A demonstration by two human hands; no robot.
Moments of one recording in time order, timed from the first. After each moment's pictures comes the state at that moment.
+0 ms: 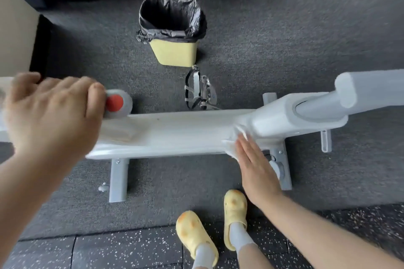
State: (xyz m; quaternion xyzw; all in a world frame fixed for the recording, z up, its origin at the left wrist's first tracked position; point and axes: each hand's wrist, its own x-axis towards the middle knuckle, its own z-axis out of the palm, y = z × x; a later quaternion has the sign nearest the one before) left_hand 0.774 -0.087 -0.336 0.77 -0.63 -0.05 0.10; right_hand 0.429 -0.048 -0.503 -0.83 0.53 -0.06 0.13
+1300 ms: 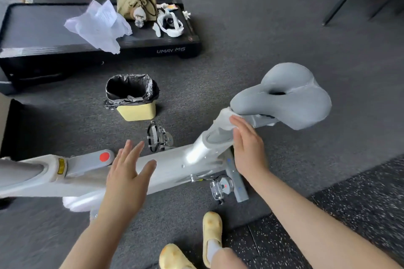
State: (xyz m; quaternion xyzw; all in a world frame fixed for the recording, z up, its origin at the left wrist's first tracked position) left_hand 0.621 -0.024 -0.195 0.73 -0.56 -0.34 0.20; right_hand 0.365 -0.066 -0.221 -0.63 0.69 -0.31 0.19
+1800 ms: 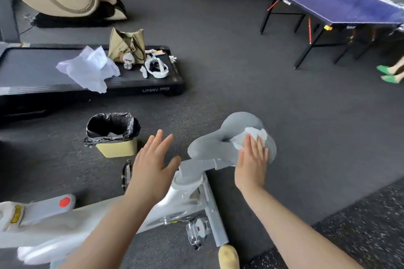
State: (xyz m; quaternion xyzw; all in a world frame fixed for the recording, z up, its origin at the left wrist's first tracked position) left_hand 0.490 -0.096 -0.119 0.63 -0.68 -0.30 0.24; right_hand 0.246 -0.112 -0.200 -0.59 0.79 -0.18 0.03
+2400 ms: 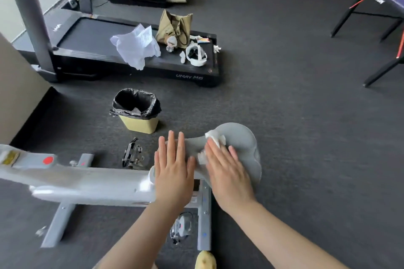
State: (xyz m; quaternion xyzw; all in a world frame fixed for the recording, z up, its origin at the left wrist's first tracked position) left_hand 0.320 -0.119 -0.193 0.77 -0.58 -0.14 0.24; right_hand 0.179 -0.152 -0.189 -0.86 0.50 -0.08 0.02
